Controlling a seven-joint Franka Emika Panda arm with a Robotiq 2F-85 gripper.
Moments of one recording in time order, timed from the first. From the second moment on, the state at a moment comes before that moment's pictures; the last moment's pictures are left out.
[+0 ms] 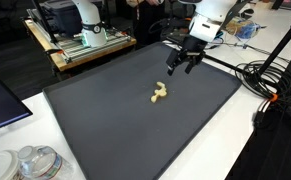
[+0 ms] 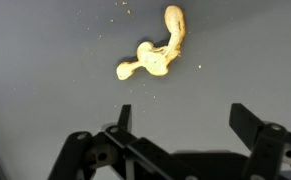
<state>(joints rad) 0.17 0.73 -0.10 -1.35 -0.14 1.94 0.46</state>
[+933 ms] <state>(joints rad) 0.20 0.53 -0.12 -1.69 -0.16 2.10 0.63</state>
